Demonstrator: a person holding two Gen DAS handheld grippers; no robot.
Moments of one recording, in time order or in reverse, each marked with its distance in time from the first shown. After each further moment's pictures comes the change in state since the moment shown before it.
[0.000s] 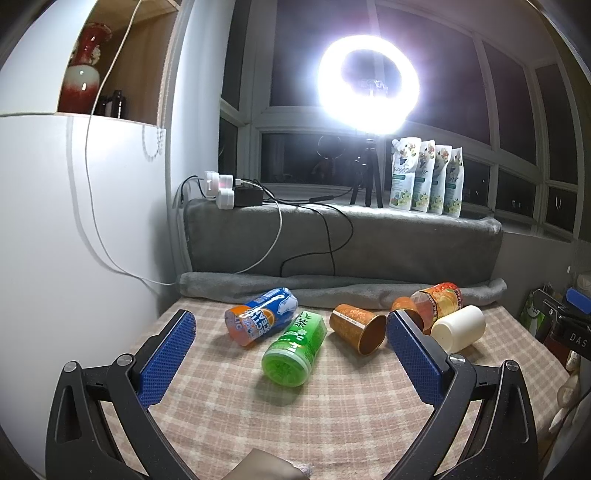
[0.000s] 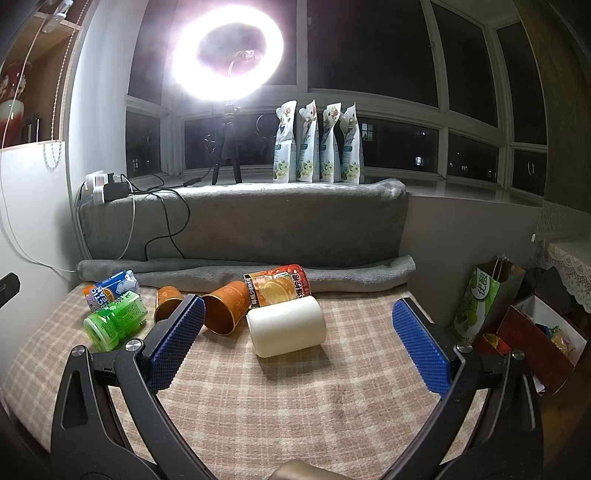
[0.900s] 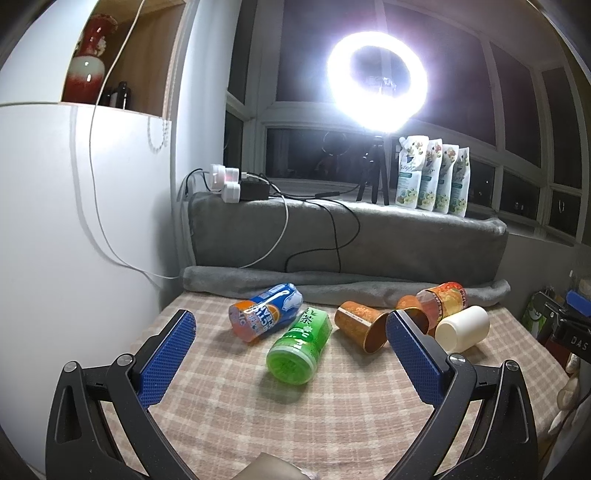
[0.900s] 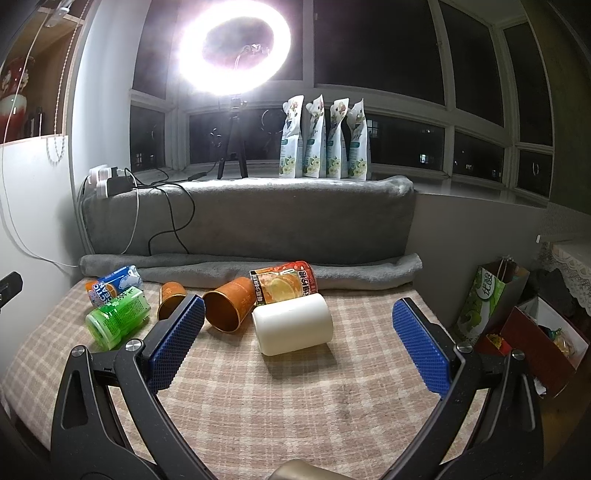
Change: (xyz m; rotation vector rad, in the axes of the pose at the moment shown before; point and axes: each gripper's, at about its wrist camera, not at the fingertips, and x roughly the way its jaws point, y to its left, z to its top) left arm 0.006 0.007 -0.001 -0.017 0.021 0.010; right arm 0.001 0.005 -0.001 -0.006 0.008 0.007
